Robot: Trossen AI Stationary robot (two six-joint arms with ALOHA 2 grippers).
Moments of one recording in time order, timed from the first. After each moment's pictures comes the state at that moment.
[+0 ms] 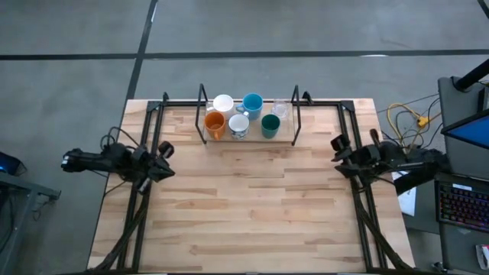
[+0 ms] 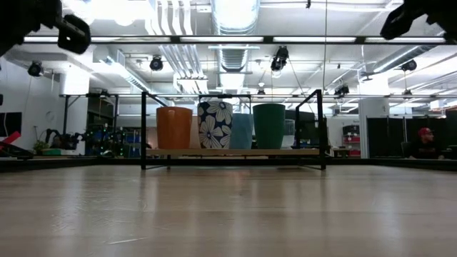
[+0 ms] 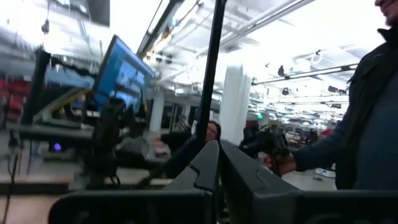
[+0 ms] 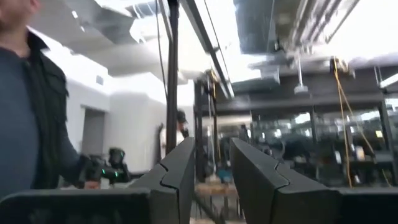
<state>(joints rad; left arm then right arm) -0.14 0.03 0.06 0.34 0.20 -0.25 0.09 0.10 0.01 0.65 -0.18 0.11</state>
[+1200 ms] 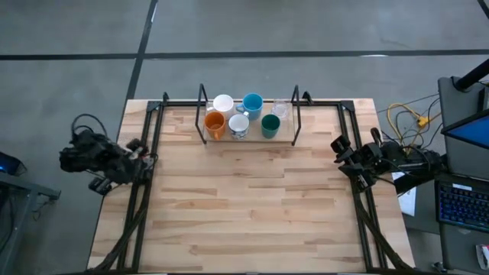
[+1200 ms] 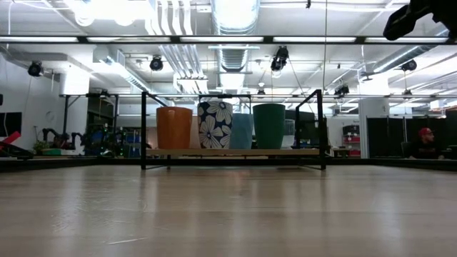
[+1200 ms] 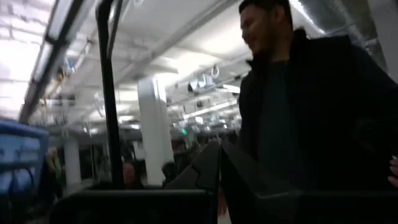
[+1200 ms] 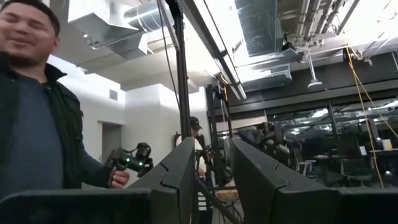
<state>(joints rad) -0.14 0.03 0.38 0.24 0.61 -0.20 0.09 0.02 0.01 0.60 -0.21 0.23</state>
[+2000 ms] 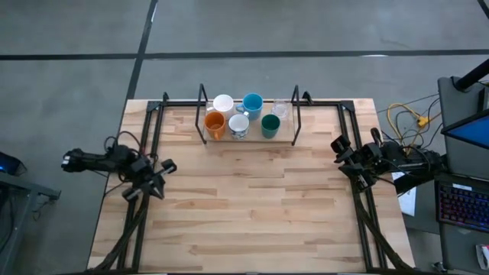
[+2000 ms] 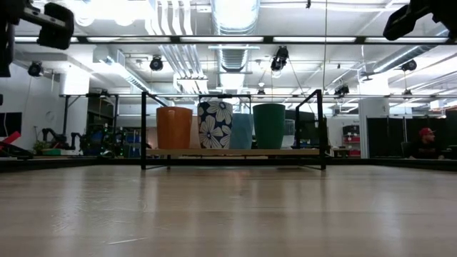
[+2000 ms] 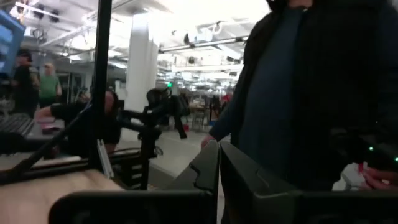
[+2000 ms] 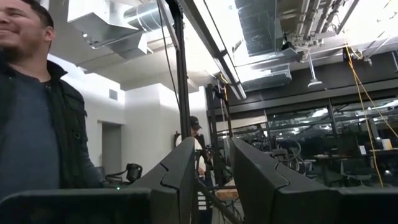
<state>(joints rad) -0.14 0.03 0.01 0.38 0.65 -0.34 0.09 0.02 0.01 0.60 -0.21 0.23</state>
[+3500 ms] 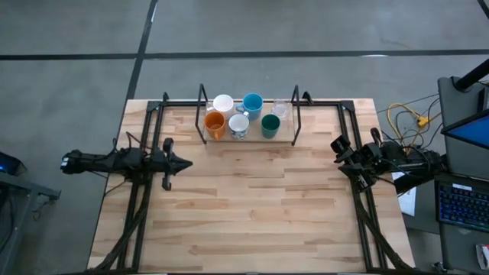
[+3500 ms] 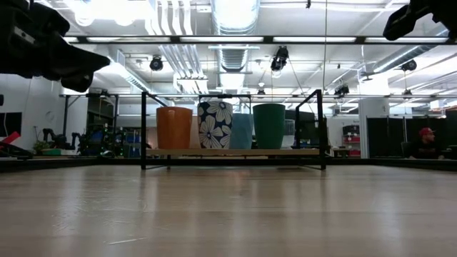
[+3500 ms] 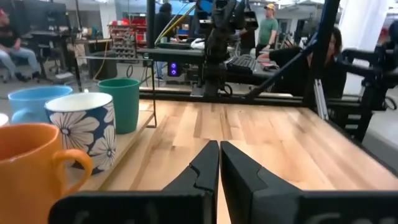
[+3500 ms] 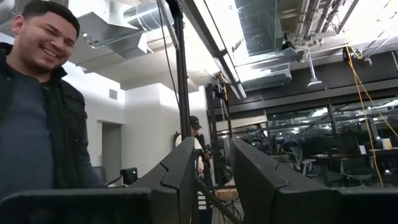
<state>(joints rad) -0.11 0.03 0.05 -0.07 -0.17 -0.05 0.09 0.02 0.01 0.60 -0.21 0.23</state>
